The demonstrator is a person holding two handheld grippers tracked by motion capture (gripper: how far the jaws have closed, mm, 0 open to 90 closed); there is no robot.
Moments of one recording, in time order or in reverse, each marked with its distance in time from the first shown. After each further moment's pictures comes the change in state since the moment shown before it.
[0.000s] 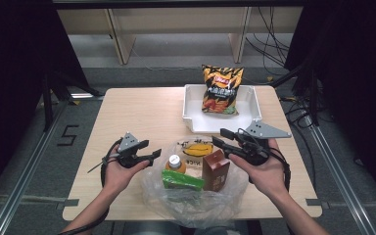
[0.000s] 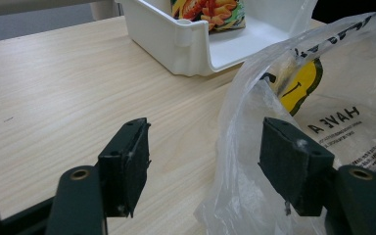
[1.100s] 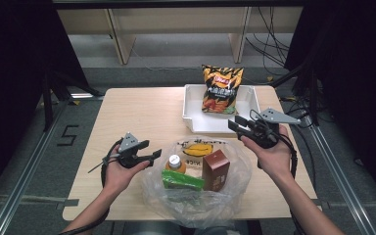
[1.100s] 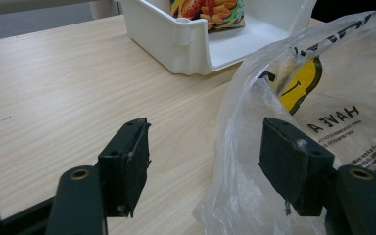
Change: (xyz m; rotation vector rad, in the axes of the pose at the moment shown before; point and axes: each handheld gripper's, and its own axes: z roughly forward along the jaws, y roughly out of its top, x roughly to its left) left arm -0.001 -0.001 0.001 0.006 0.000 0.002; right arm -0.052 0.002 0.004 -0.011 -0.150 0.053
